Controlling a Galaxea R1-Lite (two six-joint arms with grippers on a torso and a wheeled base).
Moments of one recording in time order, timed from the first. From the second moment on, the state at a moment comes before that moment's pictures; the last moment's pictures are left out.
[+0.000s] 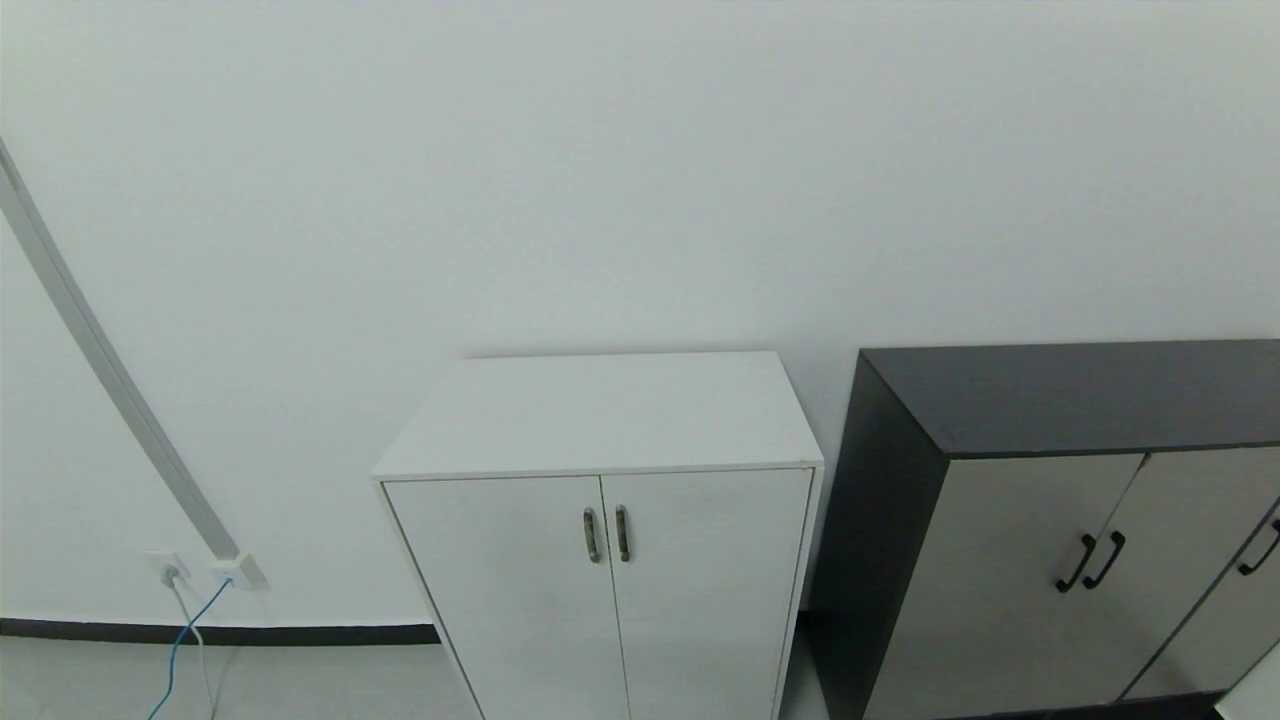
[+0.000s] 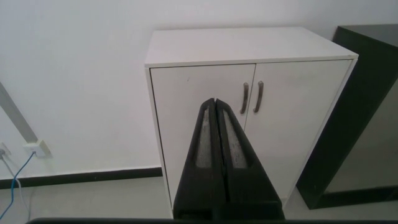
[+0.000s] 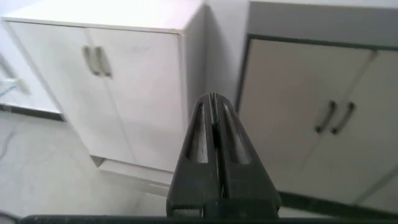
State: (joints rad) left arm 0.00 0.00 0.00 0.00 -0.02 0.00; right arm 0.21 0.10 0.00 0.00 -0.02 -0.02
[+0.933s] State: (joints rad) left arm 0.00 0.00 0.00 0.00 -0.02 0.01; right arm -0.01 0.02 0.00 0.00 -0.01 0.01
